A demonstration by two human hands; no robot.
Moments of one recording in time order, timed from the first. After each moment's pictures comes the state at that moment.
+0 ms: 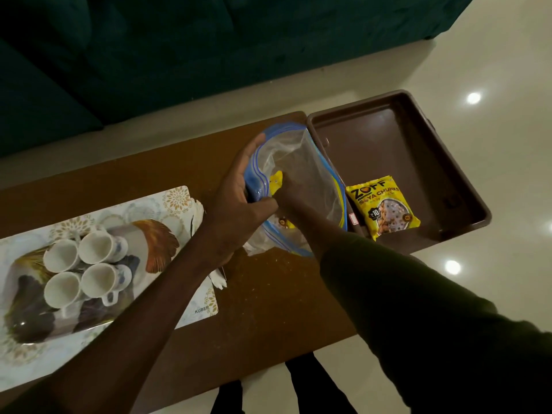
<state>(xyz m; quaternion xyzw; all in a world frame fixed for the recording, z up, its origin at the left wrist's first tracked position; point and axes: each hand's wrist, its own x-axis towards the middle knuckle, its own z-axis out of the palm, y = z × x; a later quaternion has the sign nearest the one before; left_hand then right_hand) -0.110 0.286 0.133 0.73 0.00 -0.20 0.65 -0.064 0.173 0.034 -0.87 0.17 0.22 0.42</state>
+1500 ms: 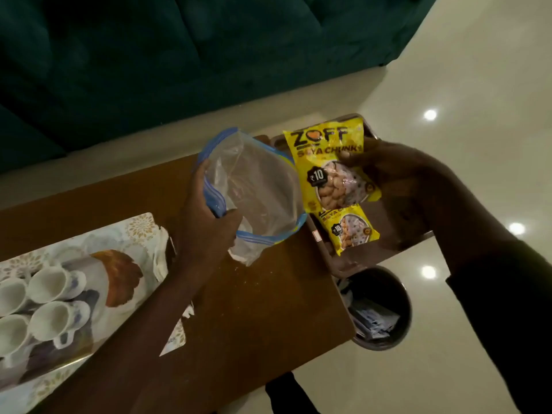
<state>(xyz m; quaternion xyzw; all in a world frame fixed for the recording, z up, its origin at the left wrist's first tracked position) -0.101 0.263 0.108 0.84 0.04 -0.04 0.54 -0.048 -0.029 0.148 -0.62 0.14 0.34 0.69</state>
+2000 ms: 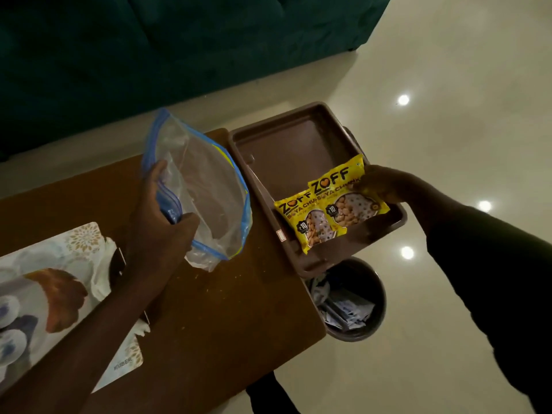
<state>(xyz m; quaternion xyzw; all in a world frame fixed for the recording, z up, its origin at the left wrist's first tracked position) -0.091 0.241 0.083 0.86 0.04 -0.02 0.51 -0.059 -0.141 0.060 -0.79 0.32 0.32 0.42</state>
